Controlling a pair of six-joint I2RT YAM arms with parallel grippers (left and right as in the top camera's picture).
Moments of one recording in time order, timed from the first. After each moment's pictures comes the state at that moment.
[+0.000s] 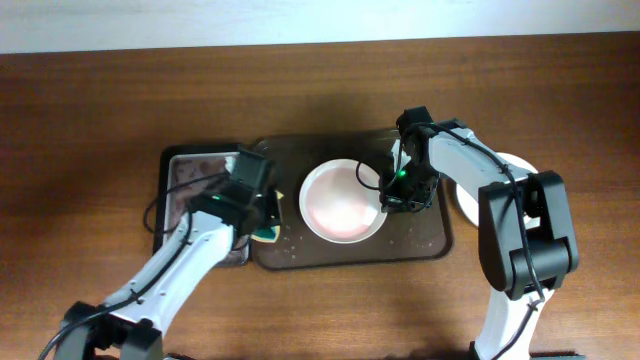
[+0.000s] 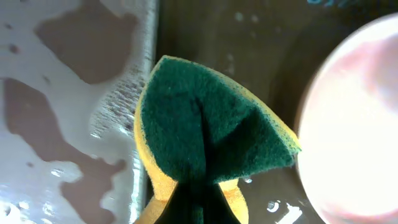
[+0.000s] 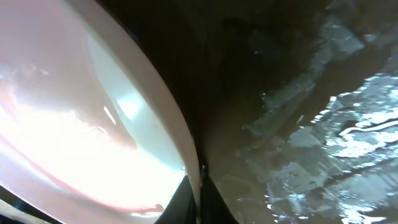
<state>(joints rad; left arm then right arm) -0.35 1.52 0.93 -0.58 -0.06 -0.48 0.20 2.05 1.36 -0.95 -0.37 0.29</state>
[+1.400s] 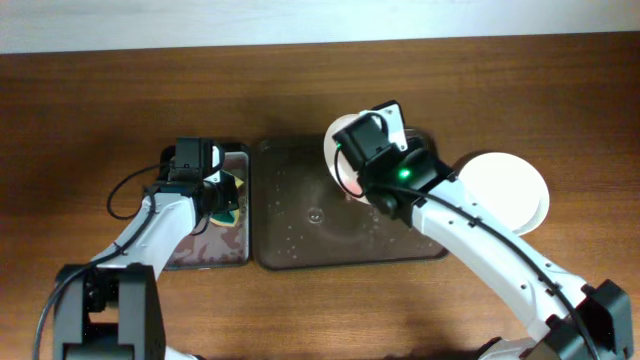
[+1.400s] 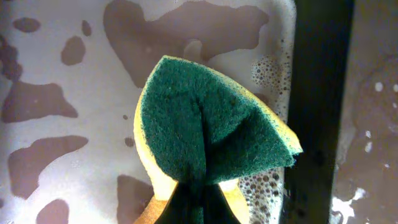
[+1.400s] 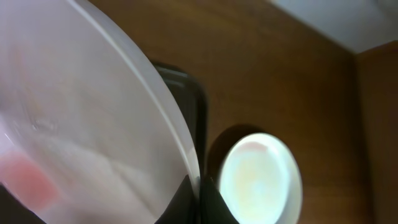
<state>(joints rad) -0.07 1.68 0.93 -0.40 0.00 -0.18 0.62 1.60 1.36 -0.88 0.72 0.21</state>
